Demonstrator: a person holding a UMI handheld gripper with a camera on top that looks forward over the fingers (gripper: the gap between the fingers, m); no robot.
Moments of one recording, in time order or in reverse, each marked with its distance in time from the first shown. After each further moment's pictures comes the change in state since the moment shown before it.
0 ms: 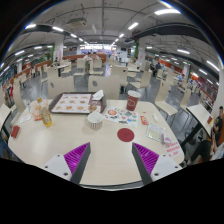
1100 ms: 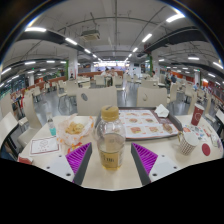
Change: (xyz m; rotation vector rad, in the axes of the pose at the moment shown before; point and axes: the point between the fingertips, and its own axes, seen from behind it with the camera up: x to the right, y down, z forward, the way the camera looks) arm -0.374 -0.077 0.181 0.209 -0.176 0.030
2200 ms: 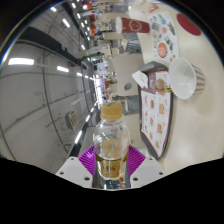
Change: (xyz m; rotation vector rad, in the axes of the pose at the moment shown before) arm 0.134 -0.148 -0.019 0.090 -0.556 1.590
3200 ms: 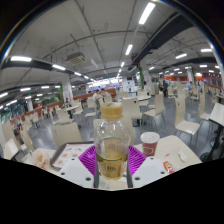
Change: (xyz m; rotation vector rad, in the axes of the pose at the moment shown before) arm -0.039 -0.224 -0.098 0.076 0.375 -1.476
